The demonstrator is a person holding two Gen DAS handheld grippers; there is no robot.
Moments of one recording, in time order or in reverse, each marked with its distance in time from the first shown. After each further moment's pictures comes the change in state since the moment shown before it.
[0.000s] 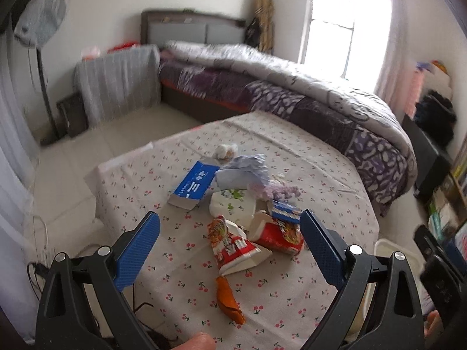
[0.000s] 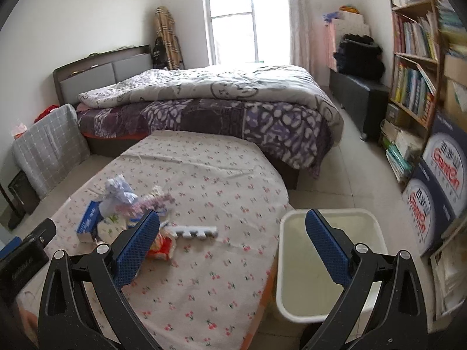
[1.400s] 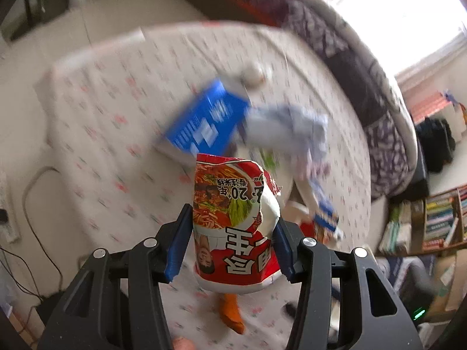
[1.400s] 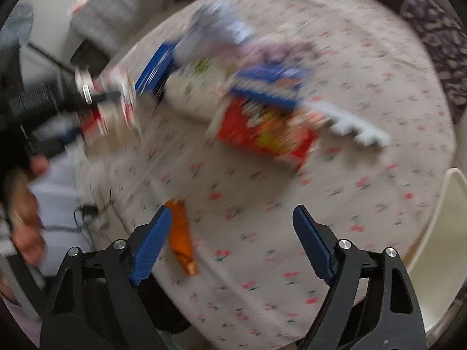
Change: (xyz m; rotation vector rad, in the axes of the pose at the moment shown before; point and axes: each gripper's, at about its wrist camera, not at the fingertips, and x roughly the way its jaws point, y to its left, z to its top) left arm 0.130 0.104 0.040 -0.277 0.477 -0.169; right arm 0.141 0.126 -0.056 -0.295 0.825 0.452
